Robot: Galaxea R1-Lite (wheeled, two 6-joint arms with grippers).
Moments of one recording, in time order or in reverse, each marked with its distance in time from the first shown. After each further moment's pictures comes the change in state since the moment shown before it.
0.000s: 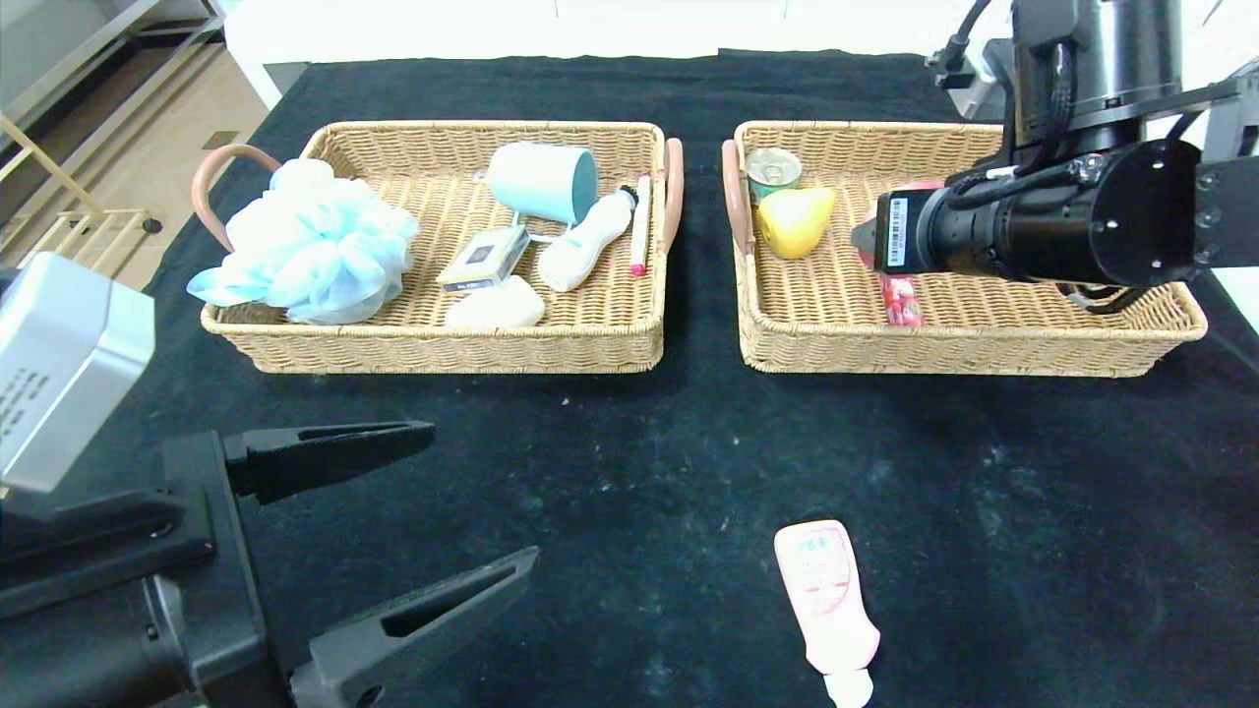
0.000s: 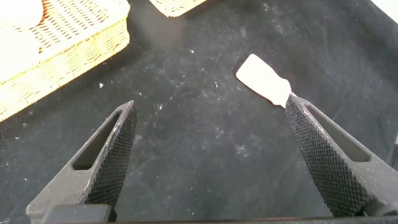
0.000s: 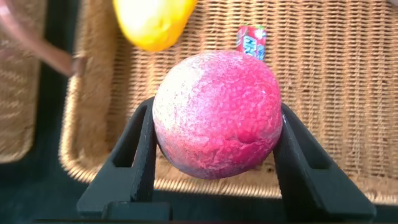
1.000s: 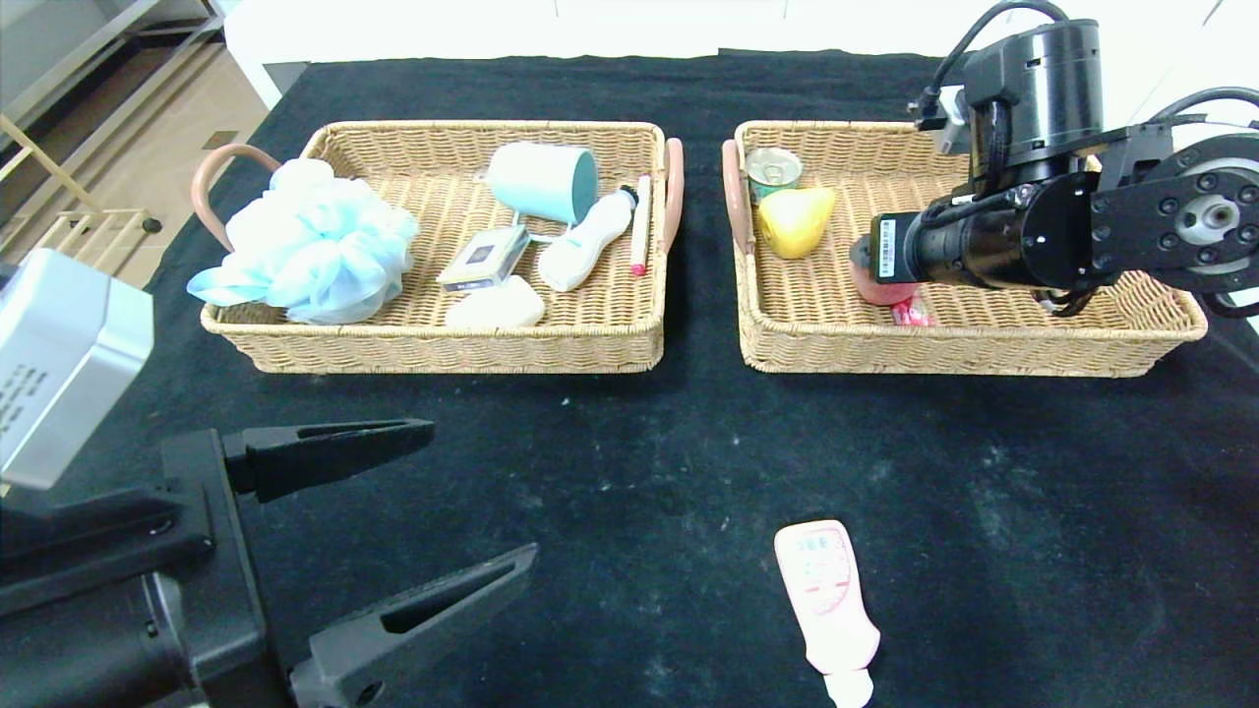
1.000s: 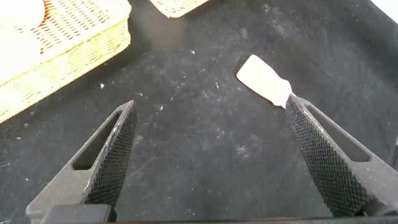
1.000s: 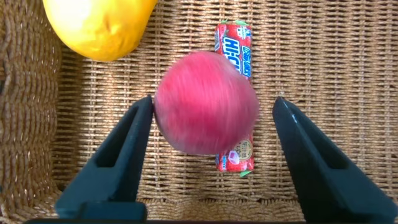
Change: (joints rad) left arm 0.002 0.000 -0.002 -0.001 0.001 0.000; right arm -0.089 0.106 -0.068 -0.002 0.033 -0.010
